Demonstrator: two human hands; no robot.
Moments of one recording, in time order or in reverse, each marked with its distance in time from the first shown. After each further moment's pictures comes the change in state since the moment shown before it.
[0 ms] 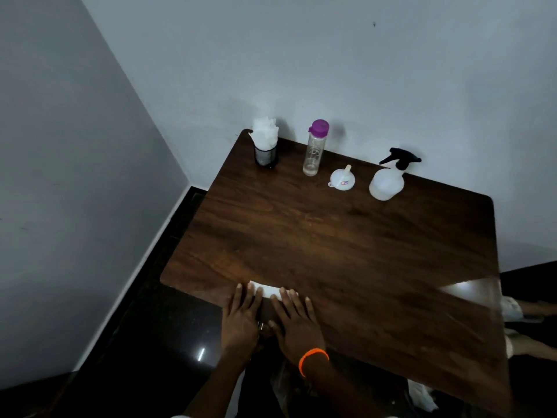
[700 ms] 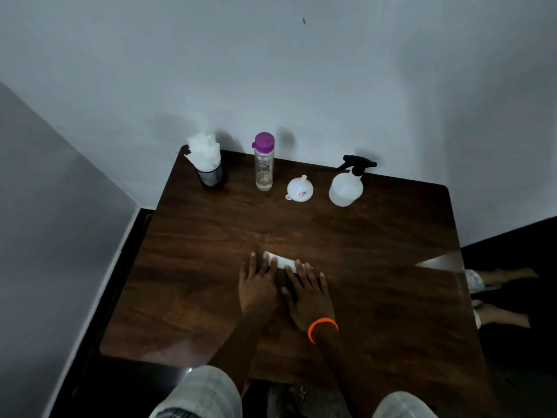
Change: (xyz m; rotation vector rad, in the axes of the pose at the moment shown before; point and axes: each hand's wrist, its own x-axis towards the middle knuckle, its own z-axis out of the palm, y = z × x) left_hand 0.178 0.108 -0.039 0.174 -0.077 0.142; right_hand 0.091 0.119 -0.059 0.056 0.096 0.318
